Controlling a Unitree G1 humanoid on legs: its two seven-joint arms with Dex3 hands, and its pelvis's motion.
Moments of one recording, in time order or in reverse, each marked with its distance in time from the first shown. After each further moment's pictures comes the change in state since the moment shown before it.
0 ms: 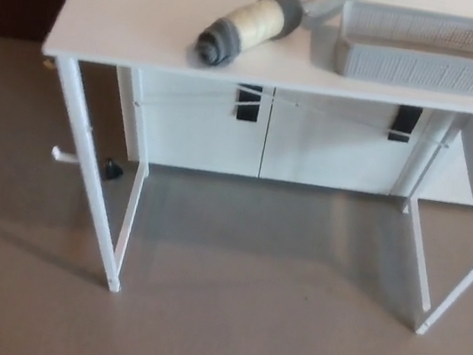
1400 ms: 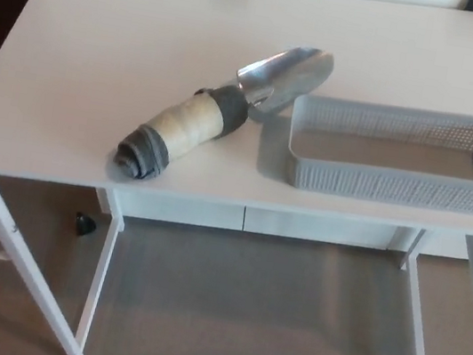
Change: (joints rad) left_arm -0.009 -0.005 0.009 0.024 0.001 -0.026 -0.015; right_arm -0.014 -0.009 0.007 0.007 -0.001 -0.005 -0.008
